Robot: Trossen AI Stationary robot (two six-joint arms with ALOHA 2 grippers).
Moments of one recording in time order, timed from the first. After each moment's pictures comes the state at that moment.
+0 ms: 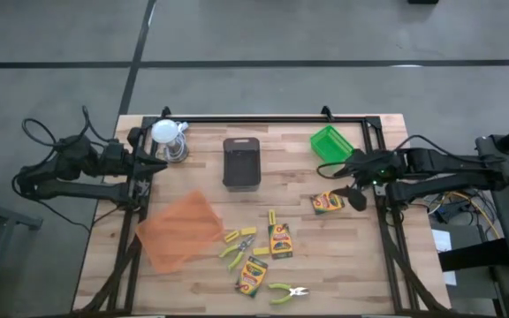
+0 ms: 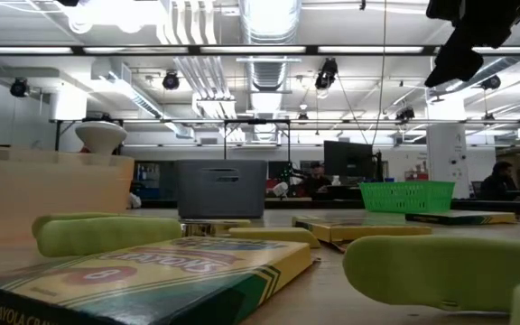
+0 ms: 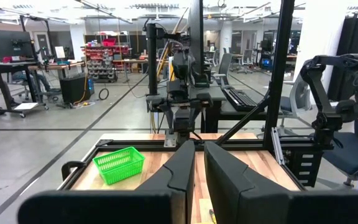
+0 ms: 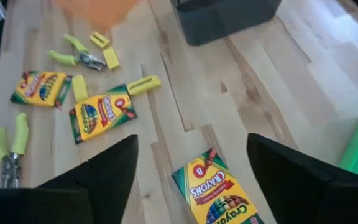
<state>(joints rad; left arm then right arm) 0.00 0.39 0.78 -0.40 0.00 0.00 0.00 0.74 0.78 -0.81 0.04 0.34</state>
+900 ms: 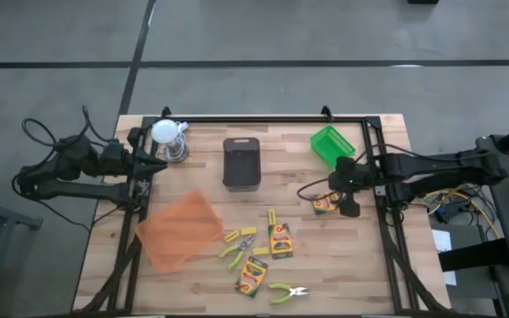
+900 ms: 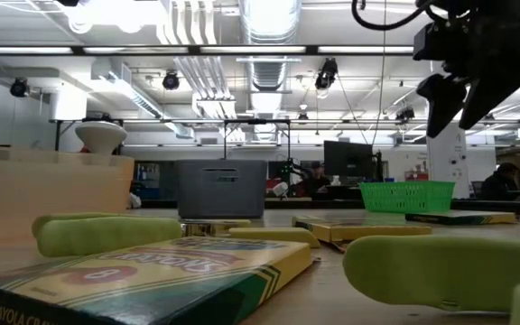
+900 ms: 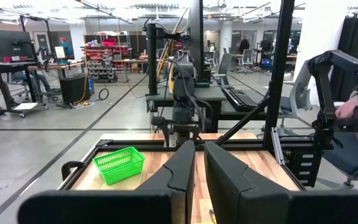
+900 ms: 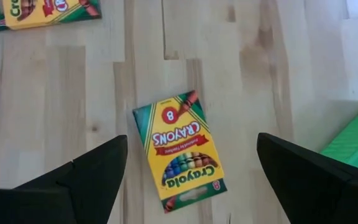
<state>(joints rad) 0.00 0.39 0.78 -0.40 0.00 0.00 0.00 0.97 0.73 -0.86 0.05 0.05</state>
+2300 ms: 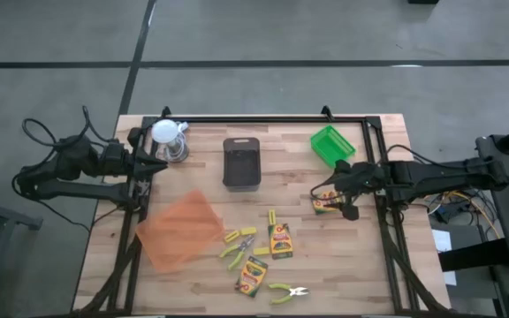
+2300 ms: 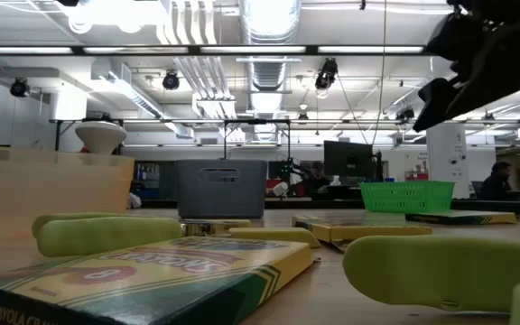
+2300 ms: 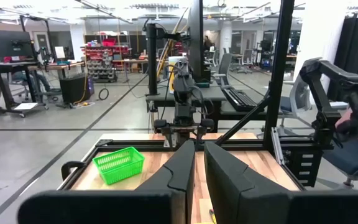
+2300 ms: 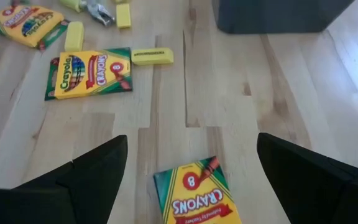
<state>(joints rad) 0.00 0.39 0.78 -0.40 0.00 0.00 0.00 0.71 0.47 -0.47 -0.02 0.04</state>
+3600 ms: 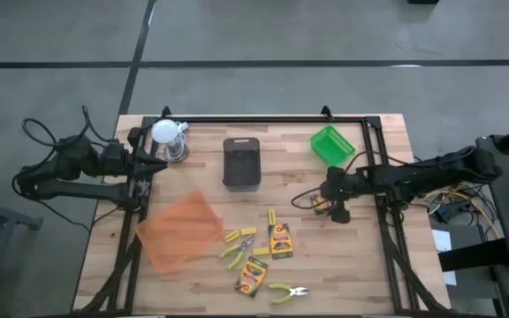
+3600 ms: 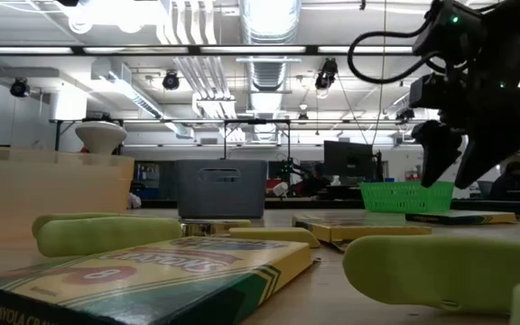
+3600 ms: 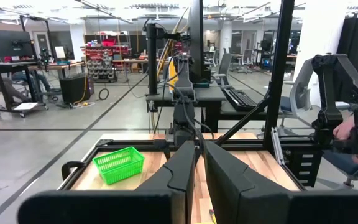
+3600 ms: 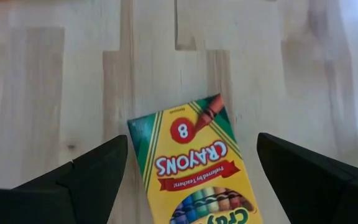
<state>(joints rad) 0.00 0.39 0.78 -0.40 0.00 0.00 0.00 1.08 0.48 -0.48 0.03 0.03</state>
